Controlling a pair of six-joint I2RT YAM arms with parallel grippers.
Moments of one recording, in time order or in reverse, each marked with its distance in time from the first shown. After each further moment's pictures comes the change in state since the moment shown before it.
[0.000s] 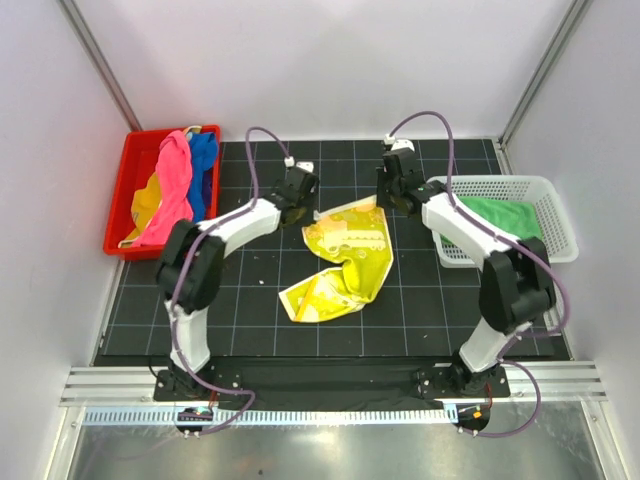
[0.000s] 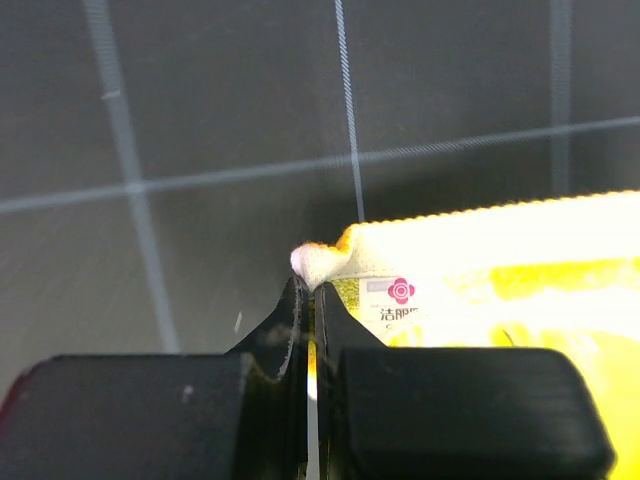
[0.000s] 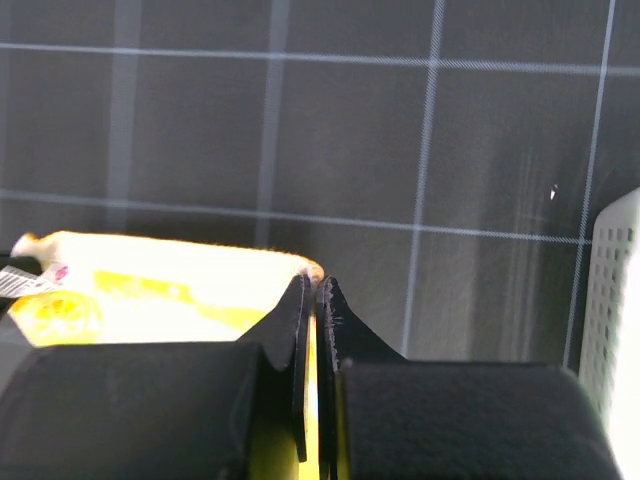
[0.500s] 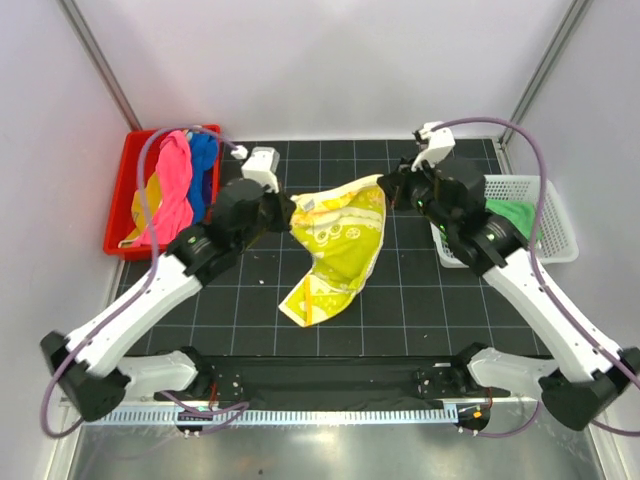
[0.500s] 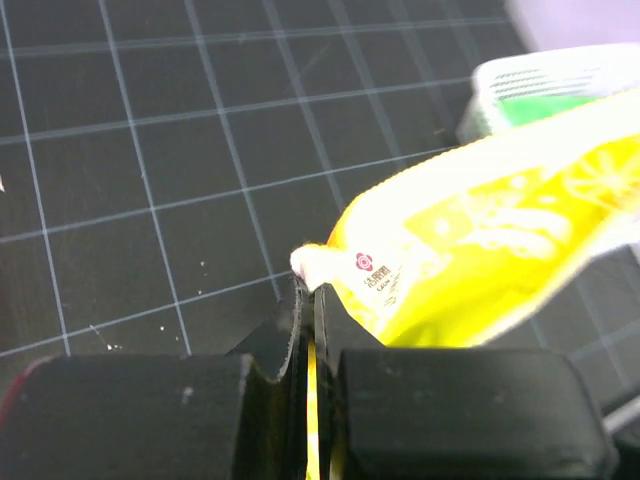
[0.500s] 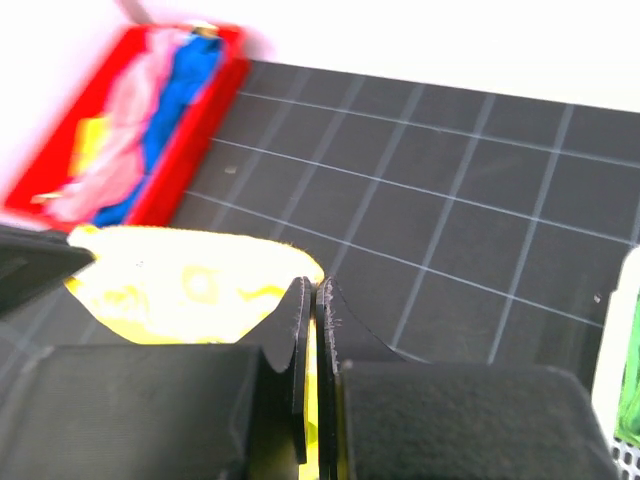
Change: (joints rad) left arm -0.155 -0.797 -0.231 -0.071 -0.089 0.003; right arm 0.162 -0.582 -0.033 -0.058 -0.087 -0.023
